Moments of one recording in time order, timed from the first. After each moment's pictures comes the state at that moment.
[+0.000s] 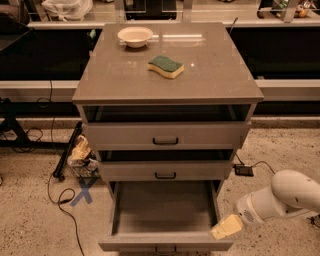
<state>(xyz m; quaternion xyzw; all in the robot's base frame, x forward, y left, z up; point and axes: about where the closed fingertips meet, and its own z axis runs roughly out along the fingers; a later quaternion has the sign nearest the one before) 0.408 -0.208 0.514 -0.33 0.90 0.26 0.13</state>
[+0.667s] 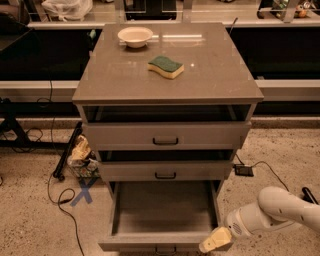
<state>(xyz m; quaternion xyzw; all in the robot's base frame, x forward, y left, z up) 0.390 -0.183 0.436 -0.30 0.89 0.32 0.10</state>
